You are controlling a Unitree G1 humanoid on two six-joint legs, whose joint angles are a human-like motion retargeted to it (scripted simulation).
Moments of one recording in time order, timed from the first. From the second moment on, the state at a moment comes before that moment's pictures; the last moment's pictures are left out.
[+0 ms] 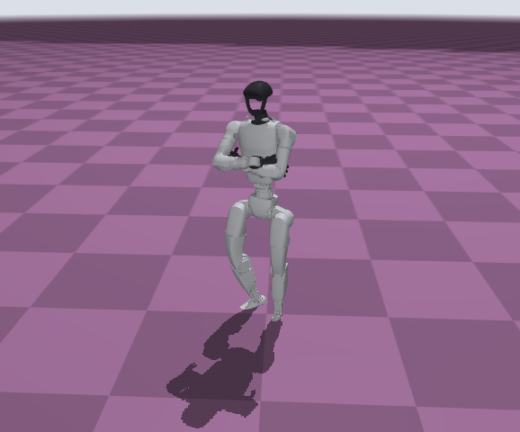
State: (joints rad) left arm -0.62 0.06 -1.25 -0.14 -0.16 -0.09 -0.68; right arm -0.83 -0.17 1.31 -0.20 0.27 -0.04 0.71; waist -0.08 0.10 0.07; left_leg 0.15 -0.01 0.16 0.01 -0.29 -0.06; right_leg 0.07 -0.11 -0.51 0.42 -0.36 -0.06
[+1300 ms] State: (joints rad) left arm -0.26 0.62 -0.95 -0.30 -0.12 -0.06 -0.72; right arm -0.79 -0.55 1.28 0.49 -0.81 -0.16 0.83; waist 0.08 -0.13 -0.11; left_leg 0.04 -0.14 0.30 0.05 -0.32 0.08; right_leg -0.34 -0.23 -0.30 0.77 -0.52 -0.08
